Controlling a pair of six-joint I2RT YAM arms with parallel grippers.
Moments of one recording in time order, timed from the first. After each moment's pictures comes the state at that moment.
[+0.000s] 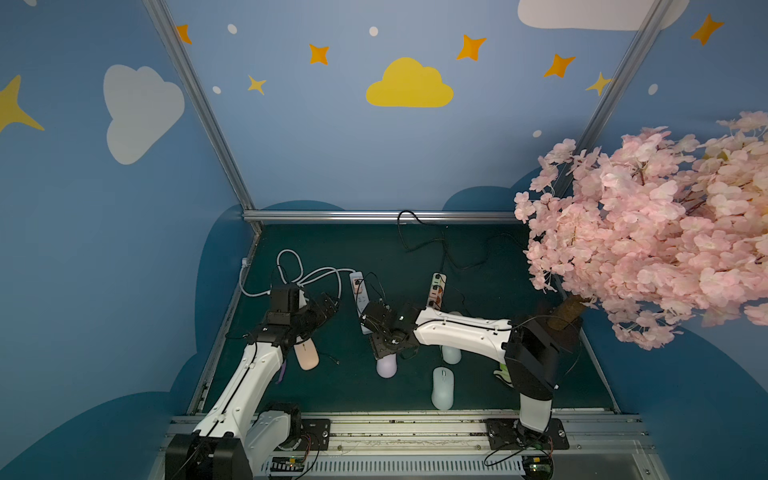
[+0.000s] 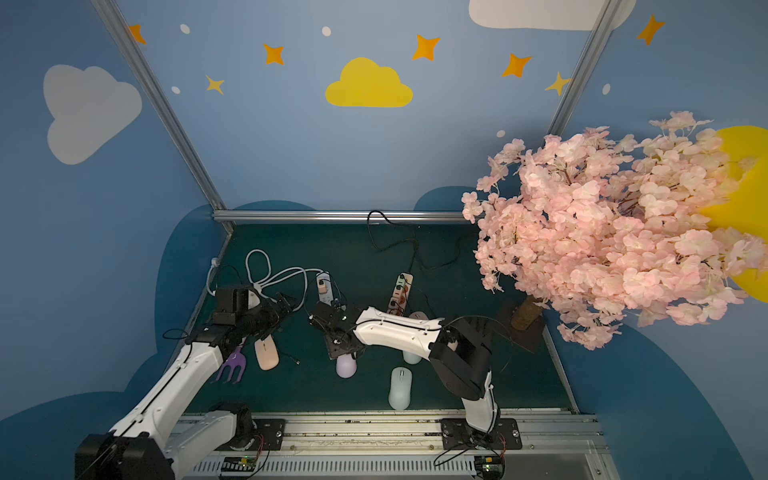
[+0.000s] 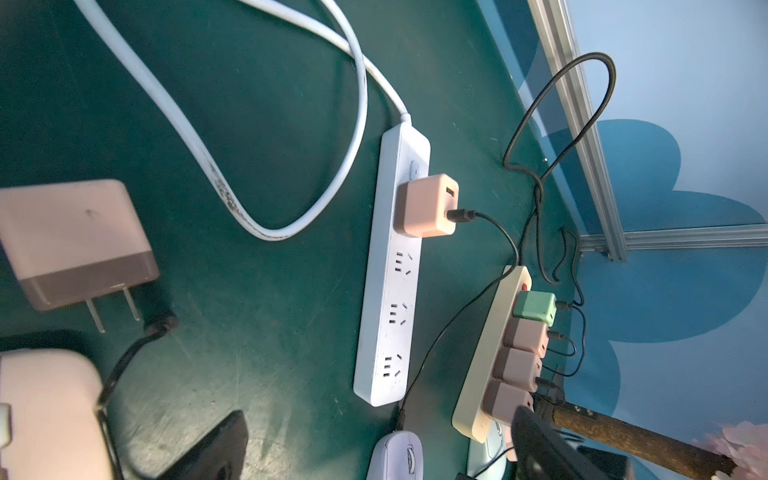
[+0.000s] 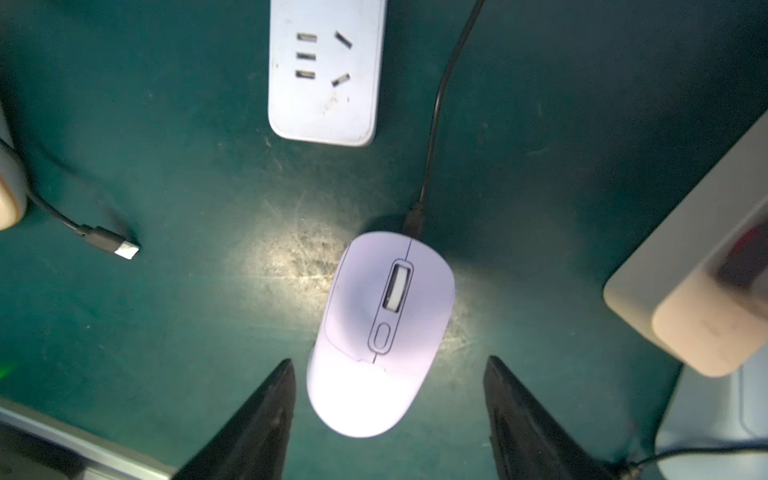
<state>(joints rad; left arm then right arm) -0.05 1.00 0.63 -0.41 0.38 -0.80 1.17 1.92 1.47 -0.86 0.15 0.74</state>
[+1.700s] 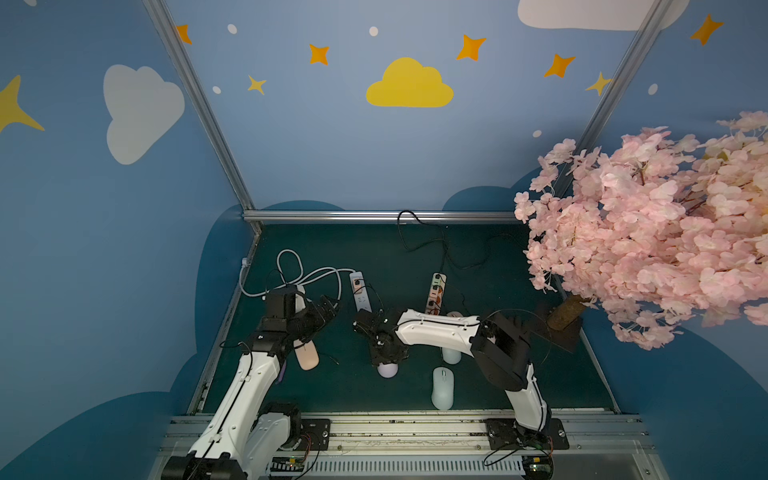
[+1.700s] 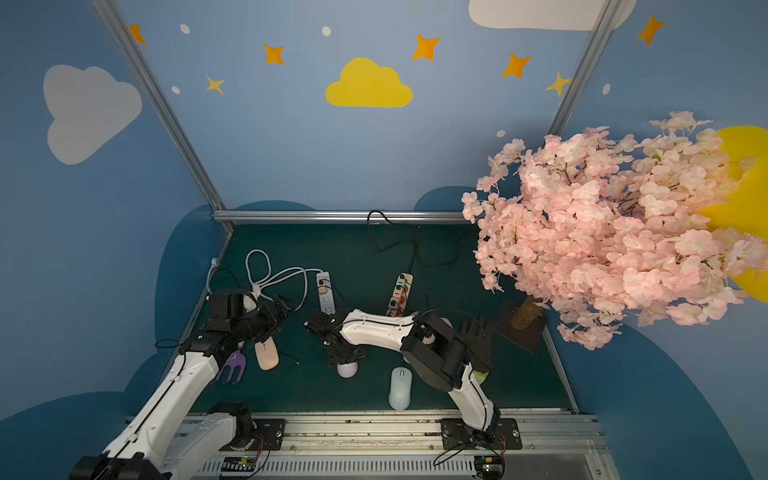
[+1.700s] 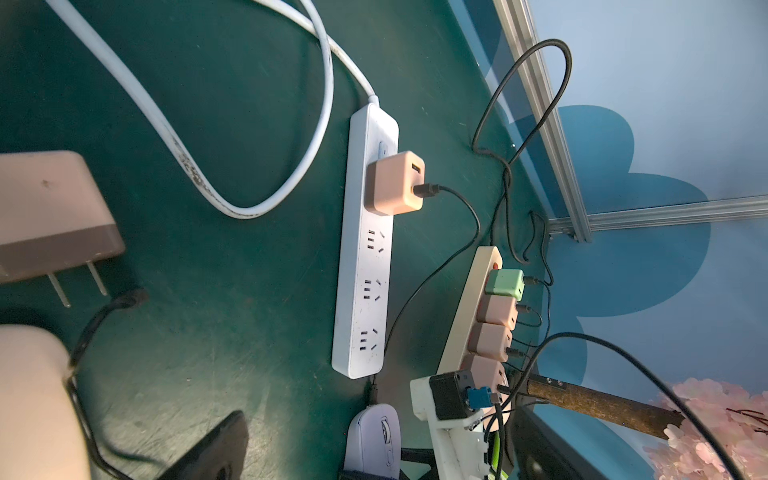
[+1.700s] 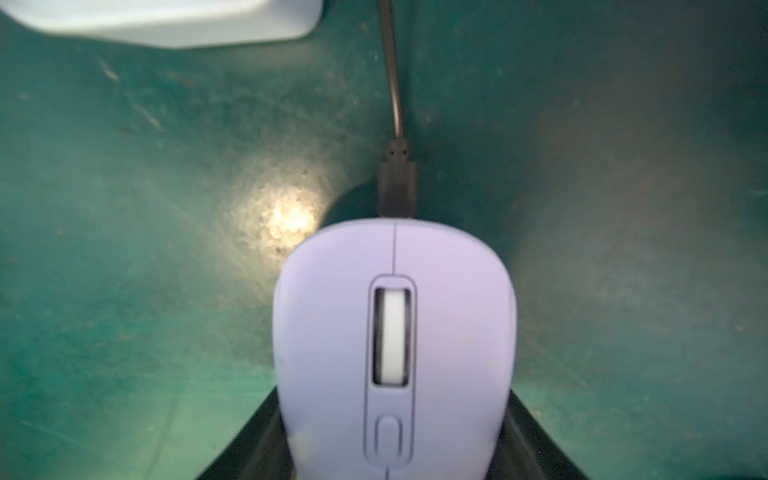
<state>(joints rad) -0.04 0.91 0.61 -0.44 0.43 -0.79 1.17 2.09 1.54 -0.92 0.02 0.88</state>
